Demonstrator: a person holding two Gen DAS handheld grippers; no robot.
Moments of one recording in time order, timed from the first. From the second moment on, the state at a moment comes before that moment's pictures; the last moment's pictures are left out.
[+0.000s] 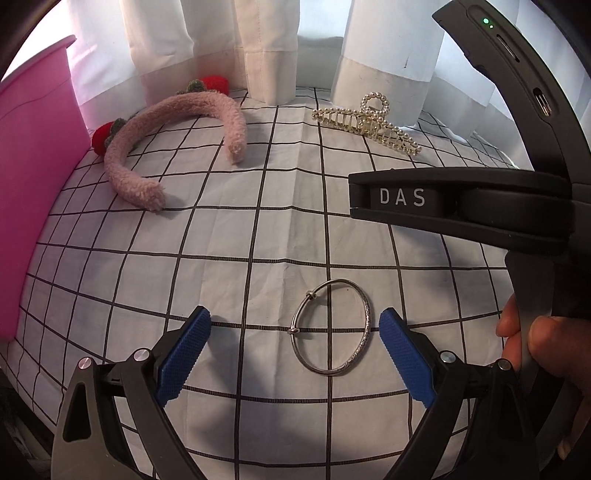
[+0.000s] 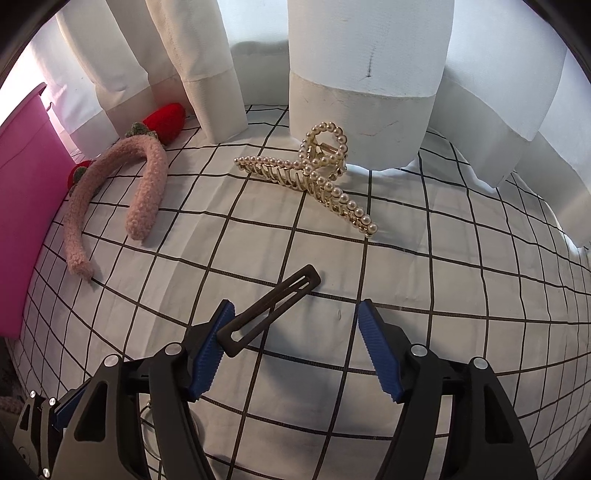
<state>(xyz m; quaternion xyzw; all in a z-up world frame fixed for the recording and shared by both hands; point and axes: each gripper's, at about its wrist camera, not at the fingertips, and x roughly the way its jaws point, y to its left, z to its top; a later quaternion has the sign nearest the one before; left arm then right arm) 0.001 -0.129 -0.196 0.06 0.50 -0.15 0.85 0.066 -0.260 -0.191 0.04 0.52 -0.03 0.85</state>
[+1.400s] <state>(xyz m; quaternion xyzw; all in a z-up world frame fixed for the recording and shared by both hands) -0.005 -0.107 -0.188 0.06 0.47 -0.14 0.87 0.043 -0.295 -0.183 0.08 0.49 -0.03 0.87</state>
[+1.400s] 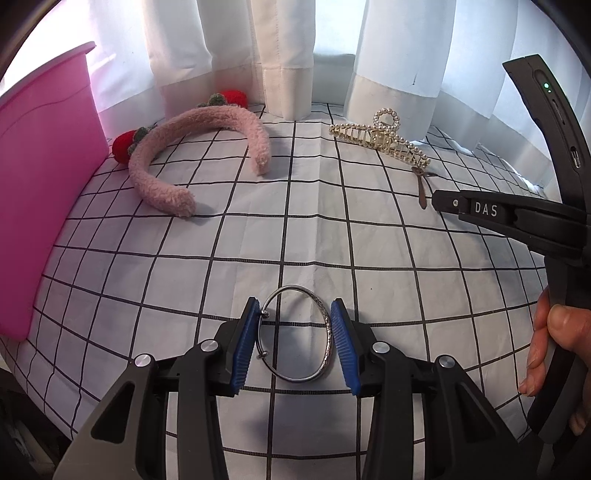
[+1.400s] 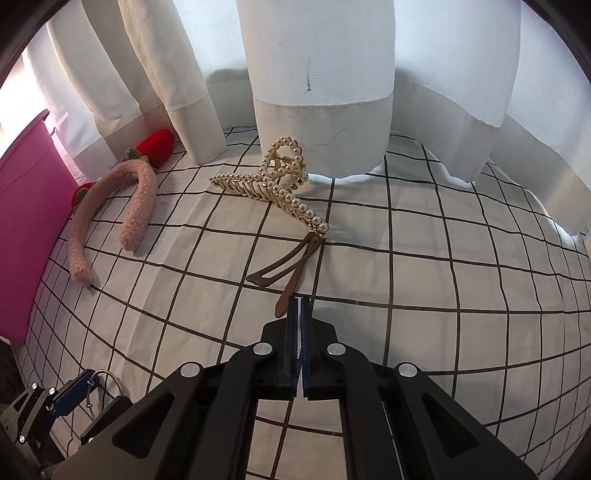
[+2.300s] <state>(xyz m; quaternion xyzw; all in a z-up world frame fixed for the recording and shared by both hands) -0.003 -0.106 -0.189 0.05 0.47 -0.14 0.87 0.080 -0.272 -0.188 0.03 0.48 -0.07 0.88</state>
